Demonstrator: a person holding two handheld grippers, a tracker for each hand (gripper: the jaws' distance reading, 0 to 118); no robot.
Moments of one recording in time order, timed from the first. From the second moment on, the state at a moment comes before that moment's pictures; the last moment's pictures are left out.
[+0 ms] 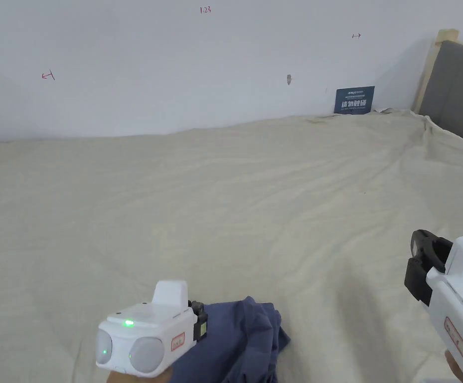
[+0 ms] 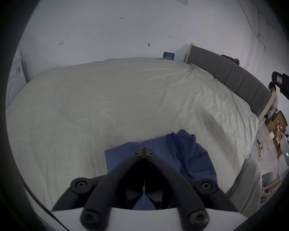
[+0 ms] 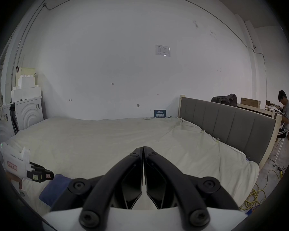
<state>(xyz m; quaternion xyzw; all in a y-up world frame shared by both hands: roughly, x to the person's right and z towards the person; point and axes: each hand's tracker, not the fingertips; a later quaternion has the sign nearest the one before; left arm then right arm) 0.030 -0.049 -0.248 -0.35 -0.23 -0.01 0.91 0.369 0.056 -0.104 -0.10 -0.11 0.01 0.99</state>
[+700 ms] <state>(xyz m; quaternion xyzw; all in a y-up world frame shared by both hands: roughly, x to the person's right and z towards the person) 0.139 -0.109 -0.217 -0.39 -0.31 -0.03 0.87 0.379 0.048 -0.099 -0.11 -0.13 0.01 0.99</state>
